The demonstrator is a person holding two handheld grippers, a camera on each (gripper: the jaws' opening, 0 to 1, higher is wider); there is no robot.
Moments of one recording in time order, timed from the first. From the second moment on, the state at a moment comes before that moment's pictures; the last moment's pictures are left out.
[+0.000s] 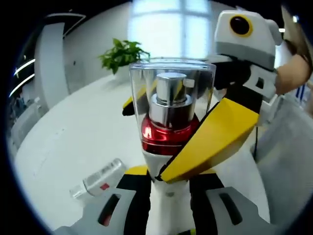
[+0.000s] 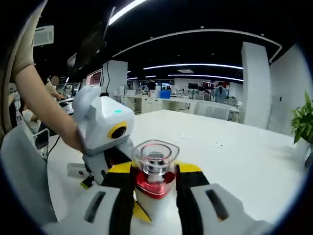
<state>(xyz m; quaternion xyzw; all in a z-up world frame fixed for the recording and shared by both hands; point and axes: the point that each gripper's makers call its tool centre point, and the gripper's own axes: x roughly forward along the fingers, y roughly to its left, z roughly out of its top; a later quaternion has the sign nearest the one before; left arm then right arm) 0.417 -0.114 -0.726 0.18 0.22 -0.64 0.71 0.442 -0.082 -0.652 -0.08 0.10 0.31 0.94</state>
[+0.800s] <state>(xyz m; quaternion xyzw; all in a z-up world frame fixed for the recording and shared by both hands) 0.441 -0.122 -0.726 0.18 0.25 -0.65 0.69 0.476 -0.096 -0.653 -0.06 0.11 0.27 0.95</state>
